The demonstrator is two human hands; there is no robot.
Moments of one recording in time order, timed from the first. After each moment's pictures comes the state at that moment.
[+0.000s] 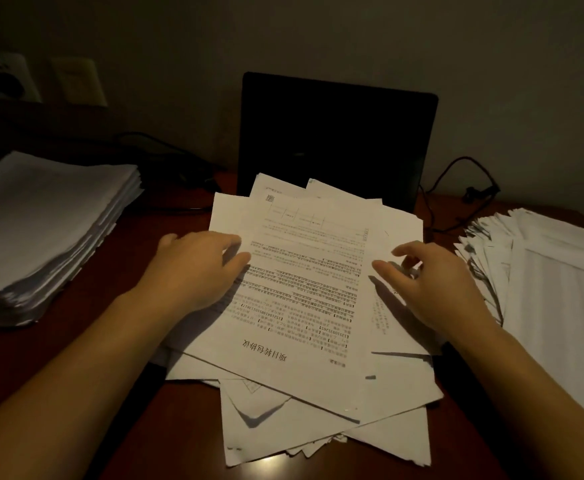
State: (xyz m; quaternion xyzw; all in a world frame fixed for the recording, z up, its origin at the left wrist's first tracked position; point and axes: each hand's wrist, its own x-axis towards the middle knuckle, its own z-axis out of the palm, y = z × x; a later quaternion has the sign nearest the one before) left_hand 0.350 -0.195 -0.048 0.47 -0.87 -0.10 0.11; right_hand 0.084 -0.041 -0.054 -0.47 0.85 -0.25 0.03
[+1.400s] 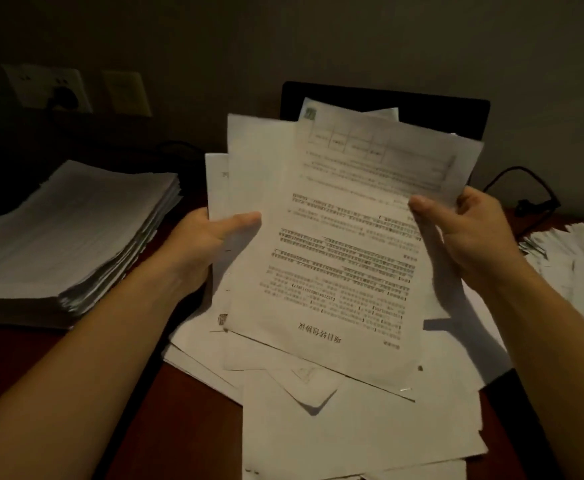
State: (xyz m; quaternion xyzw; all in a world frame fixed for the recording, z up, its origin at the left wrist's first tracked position) left_hand 0.364 -0.236 -0.035 0.41 -0.54 -0.61 0.40; right_hand 0.076 -0.107 -0.006 -0.42 0.65 -0.61 0.19
